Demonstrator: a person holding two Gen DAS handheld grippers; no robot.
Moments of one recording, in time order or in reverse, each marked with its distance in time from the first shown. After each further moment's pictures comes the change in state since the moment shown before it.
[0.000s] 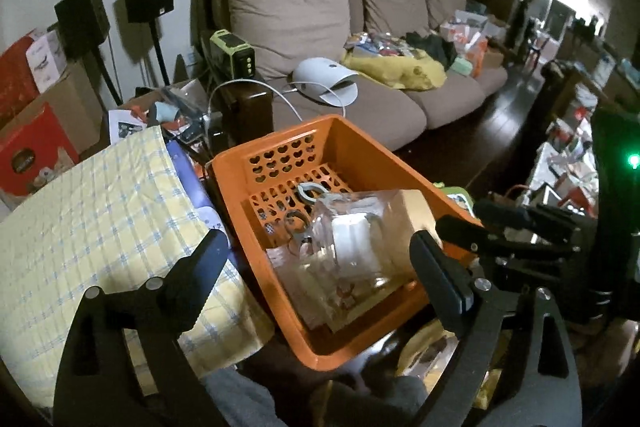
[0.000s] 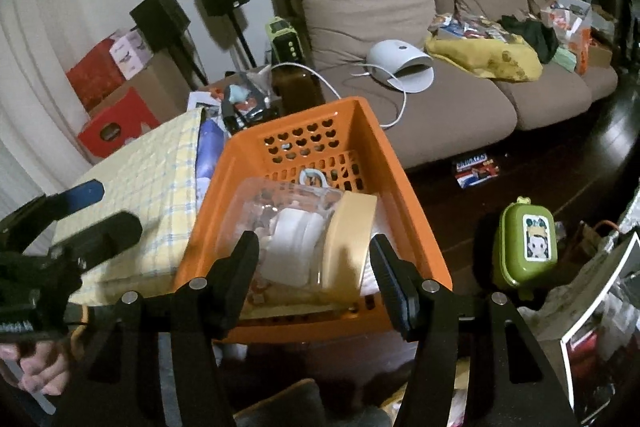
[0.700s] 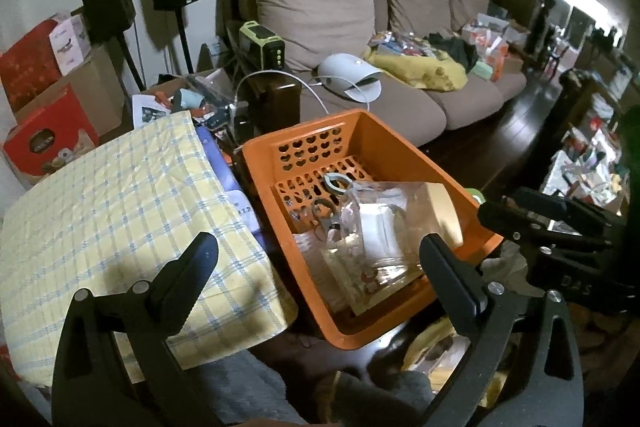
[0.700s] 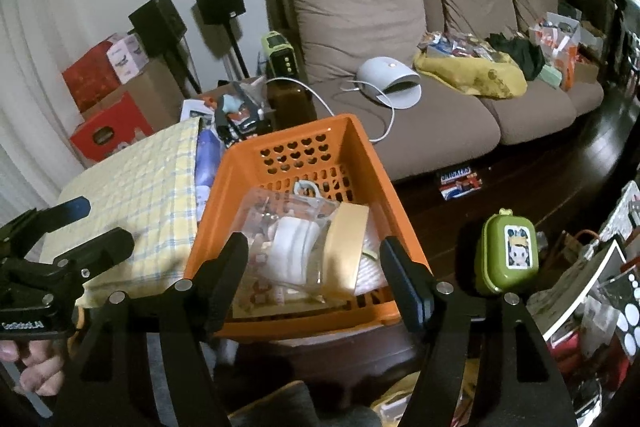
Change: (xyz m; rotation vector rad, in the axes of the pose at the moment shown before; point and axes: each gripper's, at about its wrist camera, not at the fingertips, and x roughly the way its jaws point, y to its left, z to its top) left arm -0.012 0.024 -0.008 -0.055 0.015 0.061; right arm -0.021 0.014 0.004 -0.030 -0.037 -0.059
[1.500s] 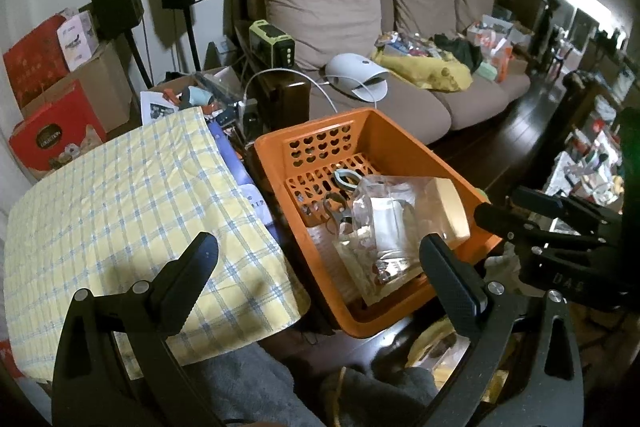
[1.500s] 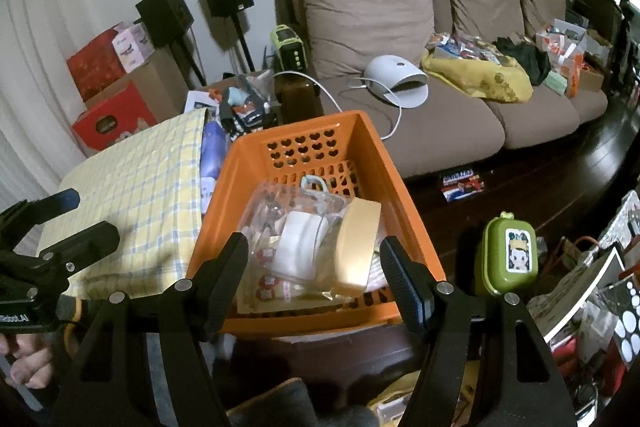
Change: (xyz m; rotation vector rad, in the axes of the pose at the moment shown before) left arm -0.009 0.014 -0.005 -0.013 0.001 0.005; right arm 0.005 0.012 -0.002 -0.036 0.020 0.002
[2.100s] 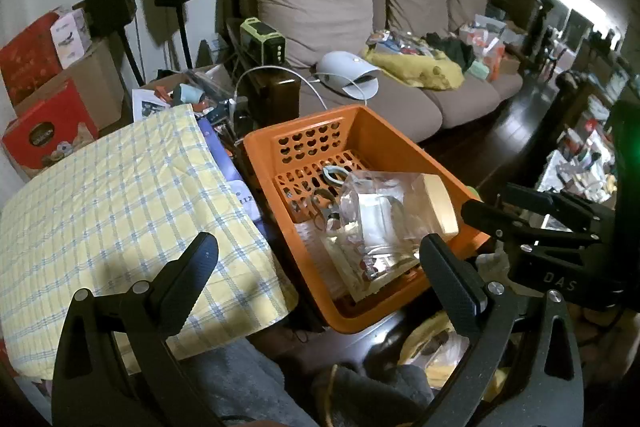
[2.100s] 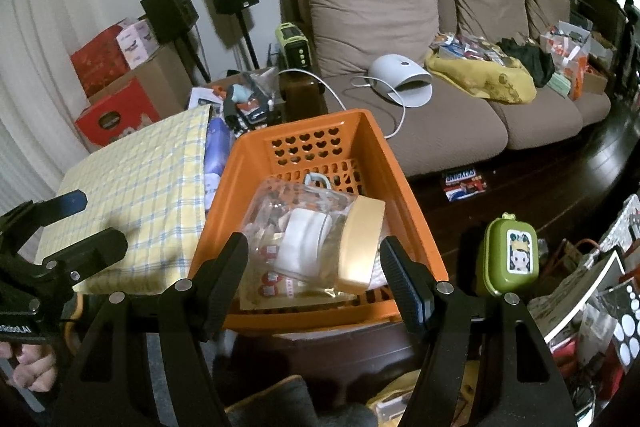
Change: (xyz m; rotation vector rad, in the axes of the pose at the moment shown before) left arm -0.001 -0.008 -0.004 0.007 0.007 -0.027; right arm -0.001 0.000 0.000 -0.011 0.005 0.009
